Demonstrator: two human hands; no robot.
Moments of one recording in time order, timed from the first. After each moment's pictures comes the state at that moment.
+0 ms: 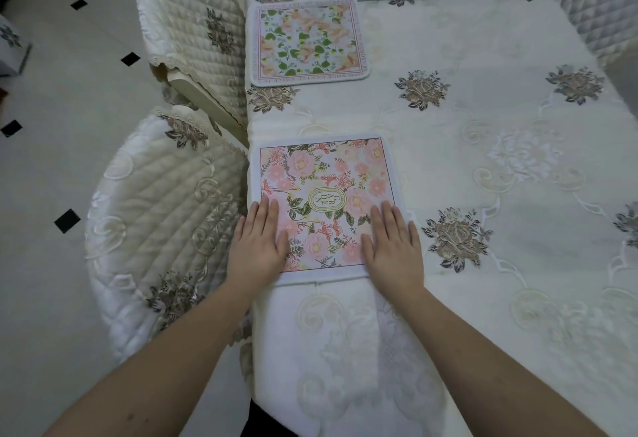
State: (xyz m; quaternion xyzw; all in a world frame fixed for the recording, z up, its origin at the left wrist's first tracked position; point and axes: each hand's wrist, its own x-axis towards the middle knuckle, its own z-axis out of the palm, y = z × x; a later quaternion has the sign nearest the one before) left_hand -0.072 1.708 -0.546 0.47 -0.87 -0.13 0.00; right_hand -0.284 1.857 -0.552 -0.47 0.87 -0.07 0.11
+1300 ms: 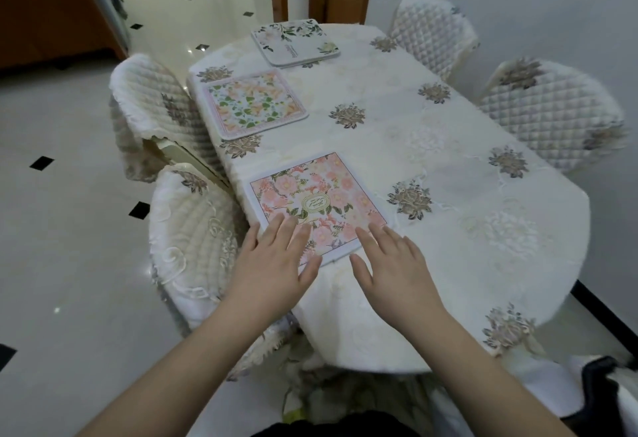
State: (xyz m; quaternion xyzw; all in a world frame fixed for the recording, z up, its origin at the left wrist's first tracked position) left_hand 0.025 1.744 -0.349 0.19 -0.98 -0.04 -0.03; right_hand -0.083 1.916 -0.341 -0.36 0.93 -0.05 0.09
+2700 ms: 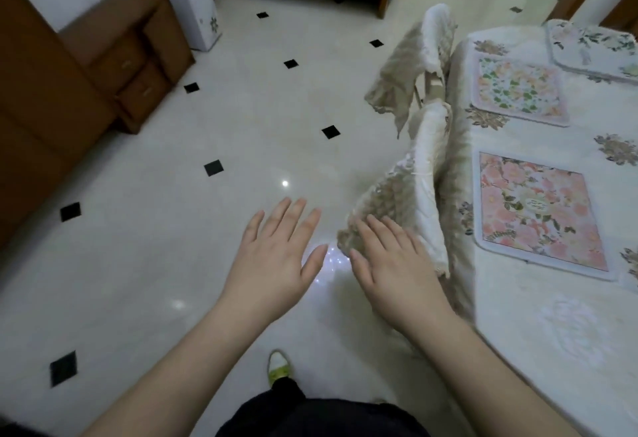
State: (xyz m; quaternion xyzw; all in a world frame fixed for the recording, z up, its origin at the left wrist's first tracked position) left_hand 0.381 1.783 -0.323 0.51 -0.85 -0.07 0.01; right_hand 0.195 1.834 -0.330 -0.68 0.72 -0.06 0.13
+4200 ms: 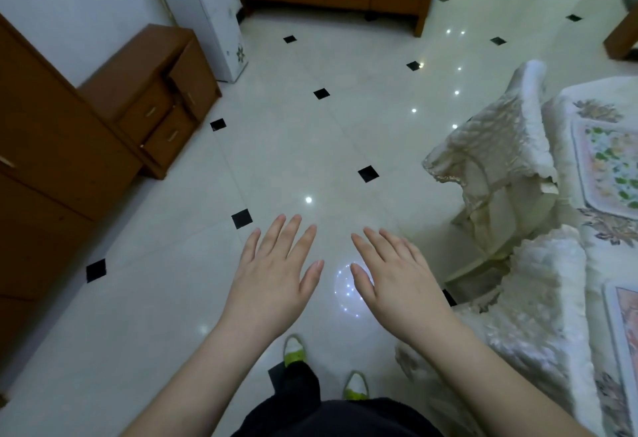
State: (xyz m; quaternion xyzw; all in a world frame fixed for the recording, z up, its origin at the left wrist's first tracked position) left_hand 0.440 1.444 -0.323 0.55 -0.83 -0.07 -0.03; right_hand 0.246 1.480 -0.340 -0.72 0.67 -0.04 0.16
